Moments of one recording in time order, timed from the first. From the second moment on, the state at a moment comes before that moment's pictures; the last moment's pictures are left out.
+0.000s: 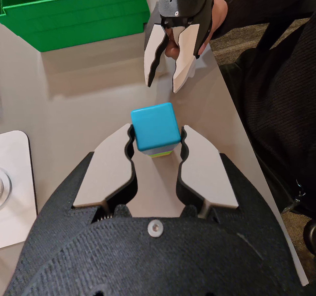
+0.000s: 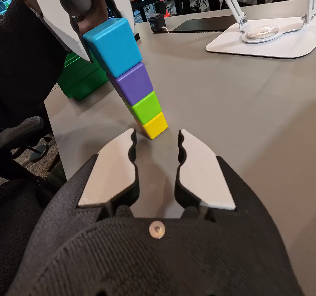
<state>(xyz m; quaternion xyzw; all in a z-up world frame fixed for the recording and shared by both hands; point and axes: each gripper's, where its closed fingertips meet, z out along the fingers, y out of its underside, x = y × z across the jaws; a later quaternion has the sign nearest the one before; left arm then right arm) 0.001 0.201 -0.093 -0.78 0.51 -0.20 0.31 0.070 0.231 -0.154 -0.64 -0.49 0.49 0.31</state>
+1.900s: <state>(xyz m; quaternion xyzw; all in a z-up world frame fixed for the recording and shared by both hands) 0.000 0.180 -0.135 -0.76 0.22 -0.24 0.55 0.067 0.216 -0.129 -0.57 -0.49 0.57 0.33</state>
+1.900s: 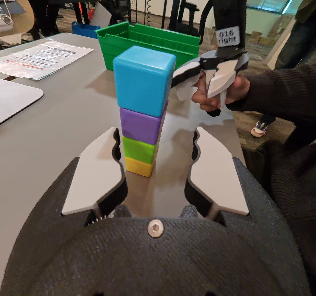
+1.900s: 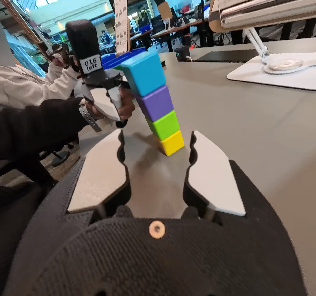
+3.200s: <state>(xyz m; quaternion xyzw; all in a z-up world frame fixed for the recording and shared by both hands) 0.009 0.207 -0.142 -0.74 0.25 -0.22 0.59 0.032 0.219 -0.098 -0.43 -0.54 0.61 0.38</state>
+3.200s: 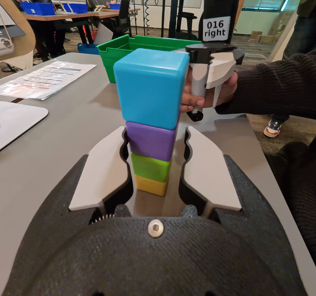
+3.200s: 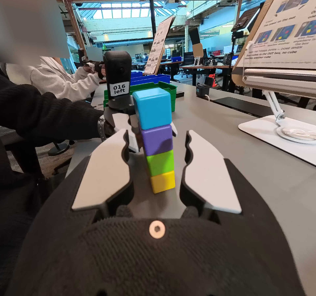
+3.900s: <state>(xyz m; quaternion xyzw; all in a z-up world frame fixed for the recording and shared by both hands) 0.008 0.207 -0.134 -0.73 0.26 -0.22 0.60 0.035 0.221 -0.096 -0.43 -0.53 0.62 0.38</state>
